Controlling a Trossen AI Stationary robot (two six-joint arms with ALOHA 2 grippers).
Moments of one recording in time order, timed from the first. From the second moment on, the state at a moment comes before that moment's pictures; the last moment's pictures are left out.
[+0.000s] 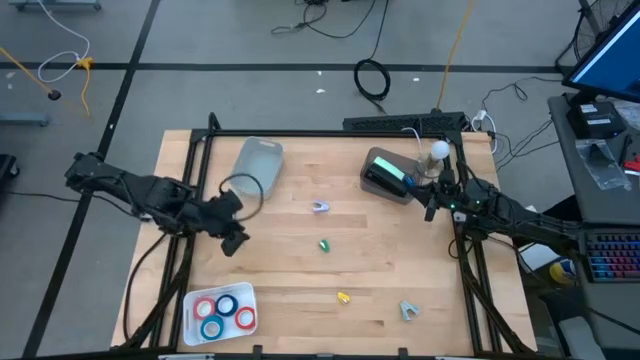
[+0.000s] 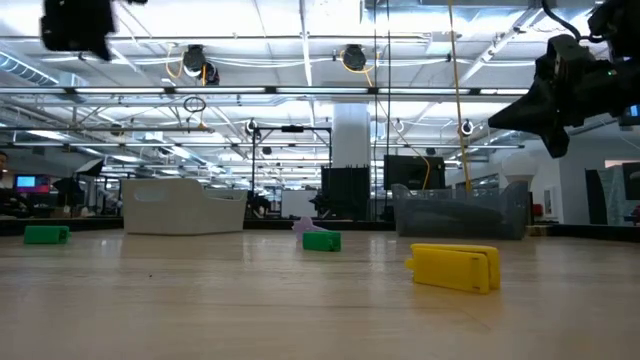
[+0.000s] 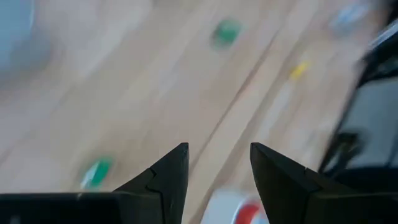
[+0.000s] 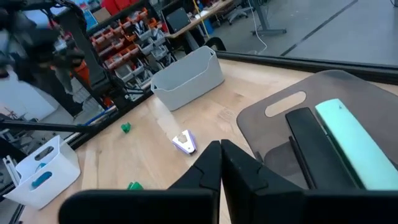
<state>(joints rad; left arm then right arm) -0.34 1.00 1.01 -0.99 -0.11 -1.02 -0.29 0.07 0.15 -0.26 0.08 0.51</state>
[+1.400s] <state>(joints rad) -0.33 1.24 1.02 -1.27 -0.30 -0.51 -0.29 0.06 0.07 -0.11 0.08 0.54</state>
